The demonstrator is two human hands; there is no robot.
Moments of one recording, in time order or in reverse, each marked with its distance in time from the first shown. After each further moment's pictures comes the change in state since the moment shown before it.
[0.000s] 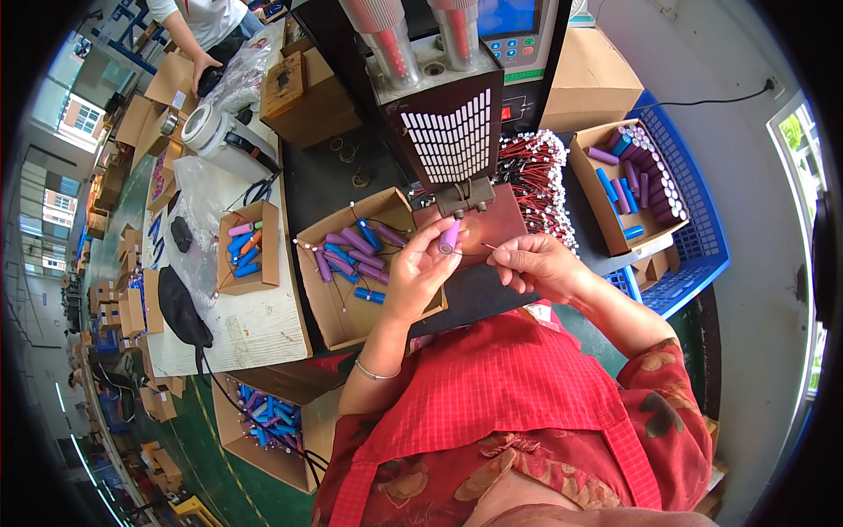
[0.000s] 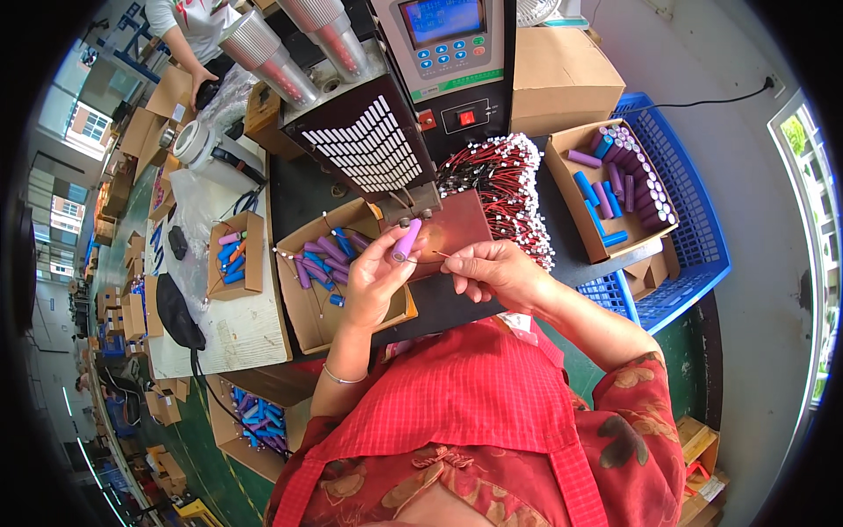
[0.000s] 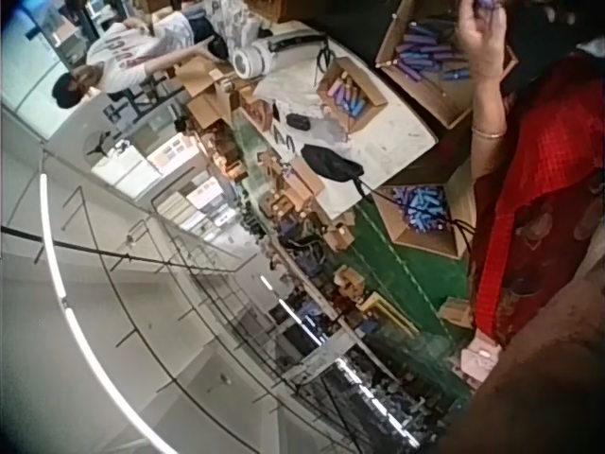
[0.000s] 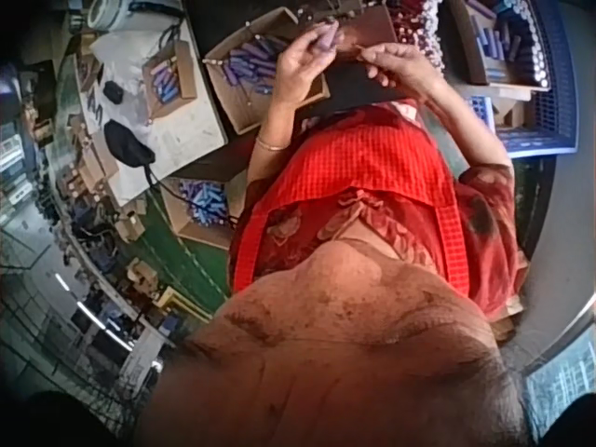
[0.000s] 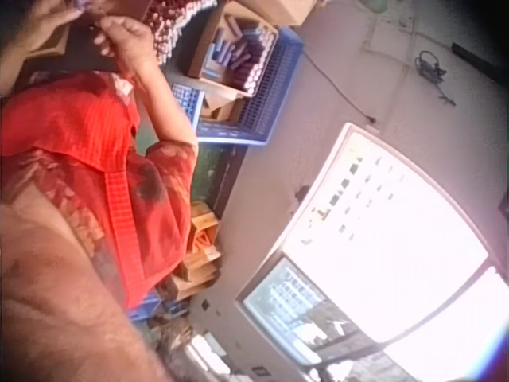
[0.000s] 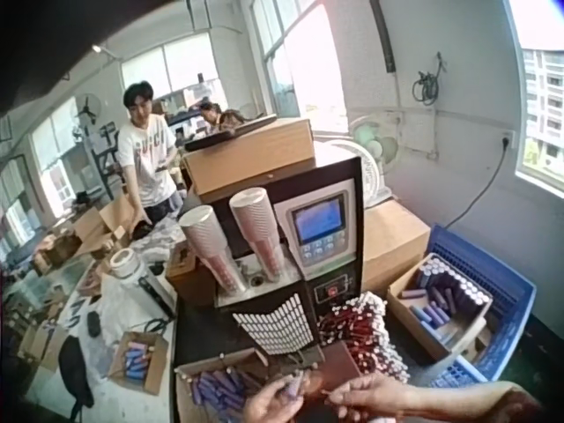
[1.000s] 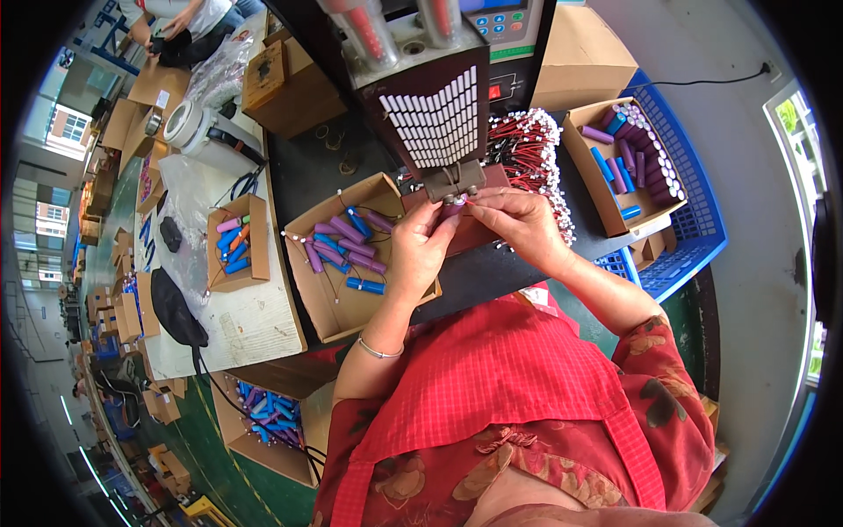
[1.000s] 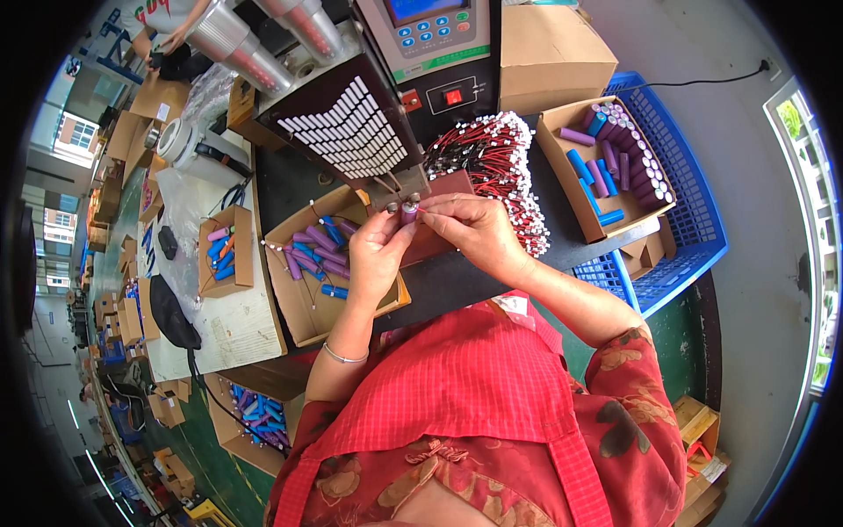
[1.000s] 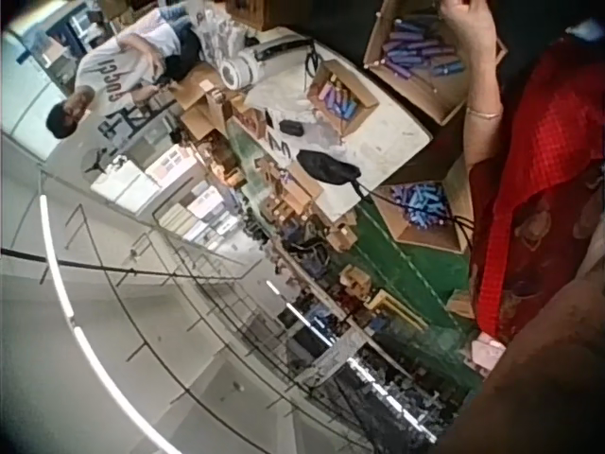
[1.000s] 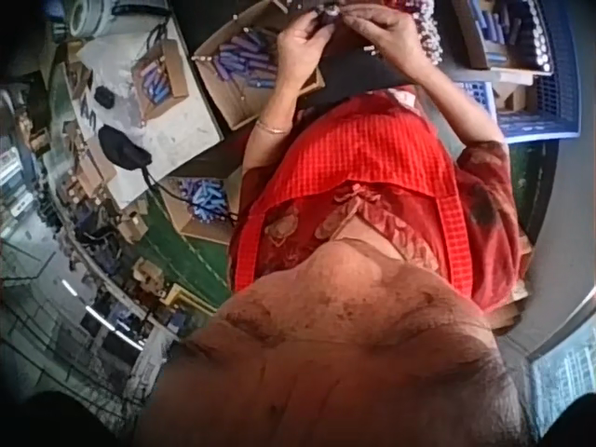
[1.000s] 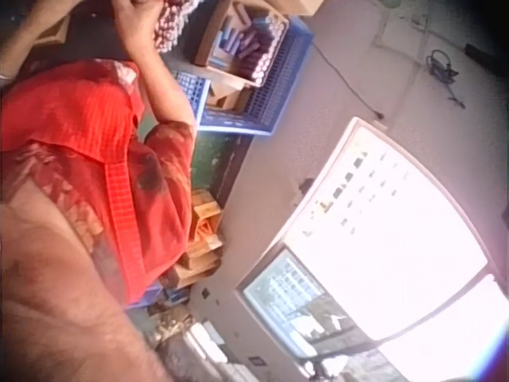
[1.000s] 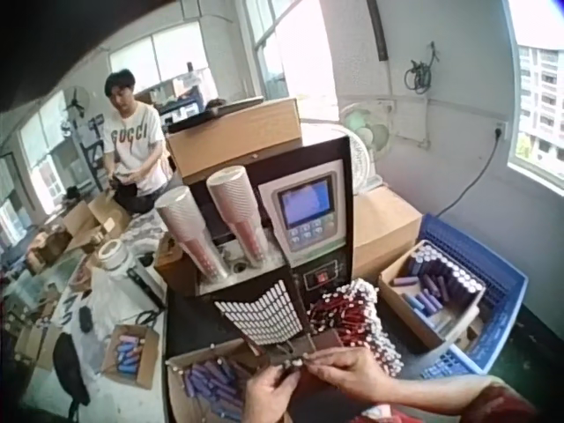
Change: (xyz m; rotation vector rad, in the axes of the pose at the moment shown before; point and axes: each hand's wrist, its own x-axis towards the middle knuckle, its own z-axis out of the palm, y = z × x) left_hand 0.026 -0.022 0.009 0.188 0.052 0.078; right_hand 0.028 -0.005 0.010 -0.589 0.271 -0.708
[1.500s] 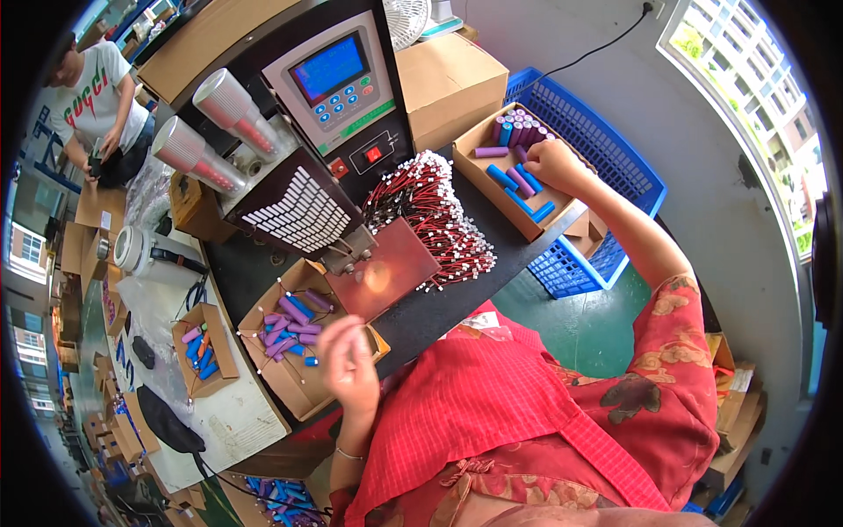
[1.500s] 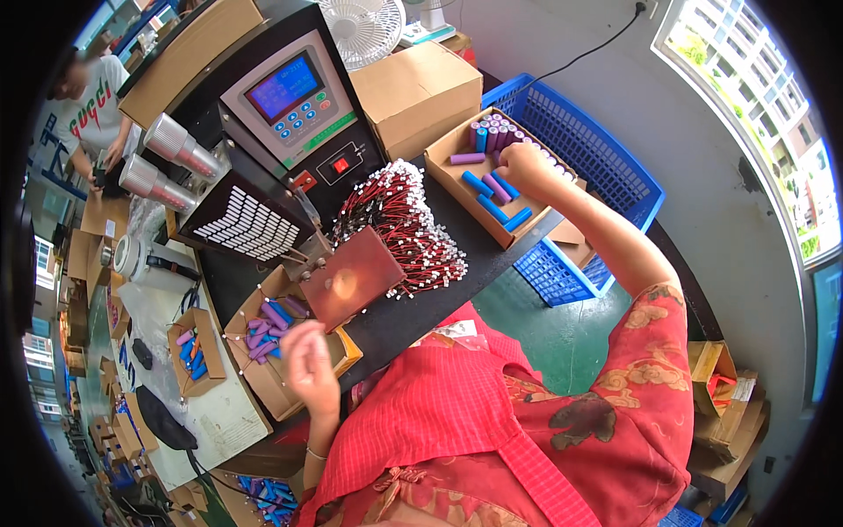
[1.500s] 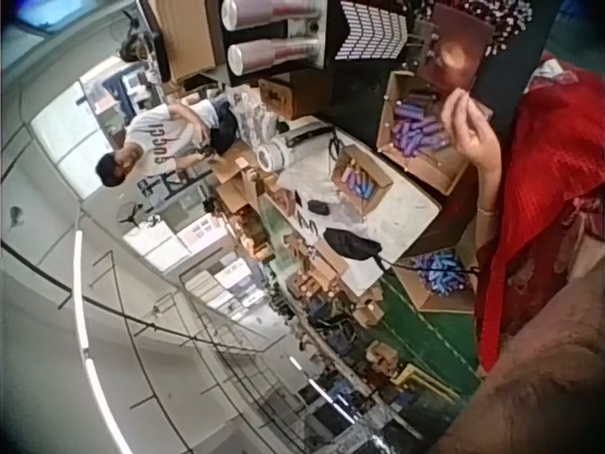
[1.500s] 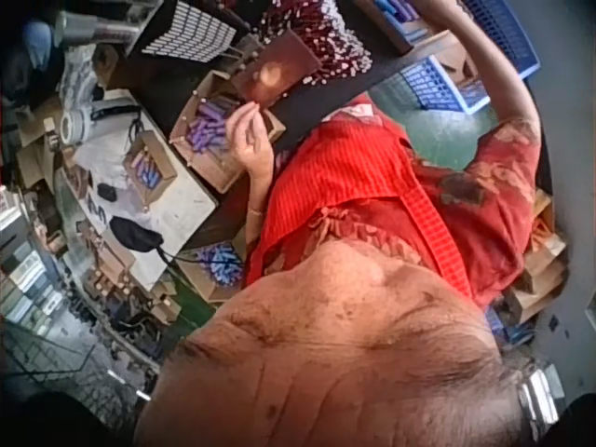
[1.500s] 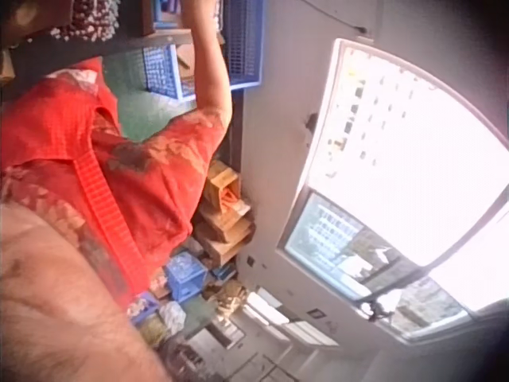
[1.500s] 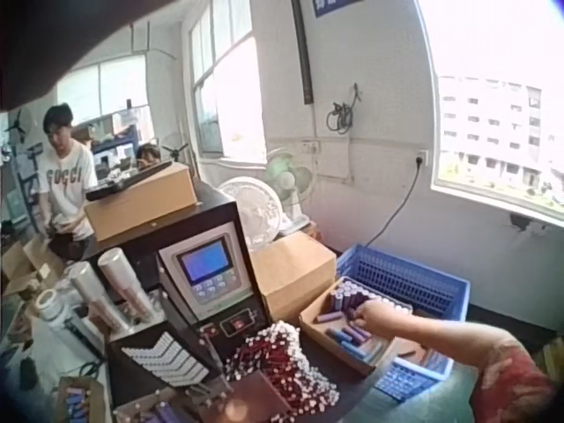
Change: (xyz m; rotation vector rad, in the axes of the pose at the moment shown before) left_hand -0.070 0.037 -0.012 0.497 0.144 0.402; right_hand 0.000 0.016 -0.207 -1.133 0.136 0.415
